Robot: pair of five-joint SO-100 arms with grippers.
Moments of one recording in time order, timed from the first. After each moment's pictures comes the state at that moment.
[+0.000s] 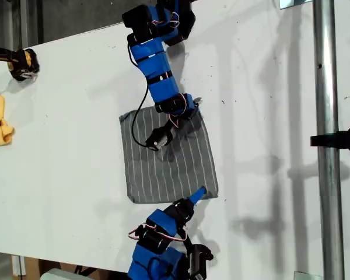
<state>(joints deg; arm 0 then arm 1) 13.4 103.1 102.7 71.1 -59.9 -11.9 69.5 91.9 71.3 48.2</state>
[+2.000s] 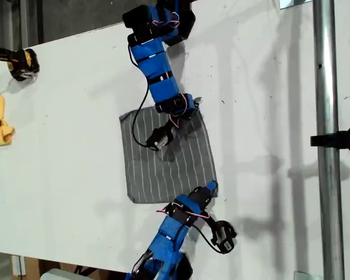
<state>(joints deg) 16.6 76.8 105.5 53.1 -76.7 -12.1 69.1 91.3 72.5 48.2</state>
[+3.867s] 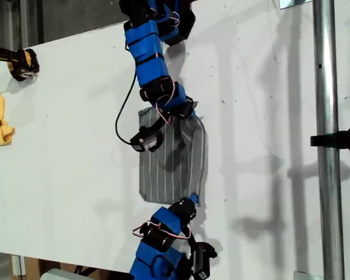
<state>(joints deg) 12.9 101.5 101.5 68.7 -59.9 -12.0 80.7 75.8 84.8 42.5</state>
